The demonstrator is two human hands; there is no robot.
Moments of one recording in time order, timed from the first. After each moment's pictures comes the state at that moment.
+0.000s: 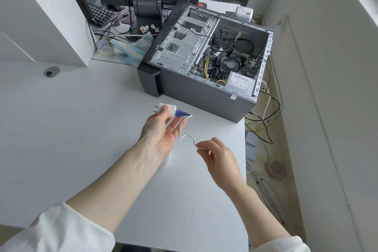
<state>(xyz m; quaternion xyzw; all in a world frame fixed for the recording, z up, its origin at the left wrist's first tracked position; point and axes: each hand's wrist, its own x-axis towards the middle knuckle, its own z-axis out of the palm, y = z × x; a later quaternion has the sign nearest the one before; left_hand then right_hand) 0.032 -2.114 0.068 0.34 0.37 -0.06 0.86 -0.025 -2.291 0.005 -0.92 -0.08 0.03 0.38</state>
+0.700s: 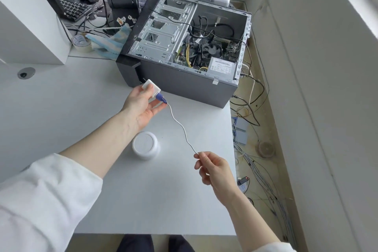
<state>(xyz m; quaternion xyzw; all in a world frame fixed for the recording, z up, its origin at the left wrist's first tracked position) 0.074 -2.099 0.051 0.49 0.30 -0.10 0.81 -0.083 -2.308 -0.006 -0.61 0.24 0.23 0.72</state>
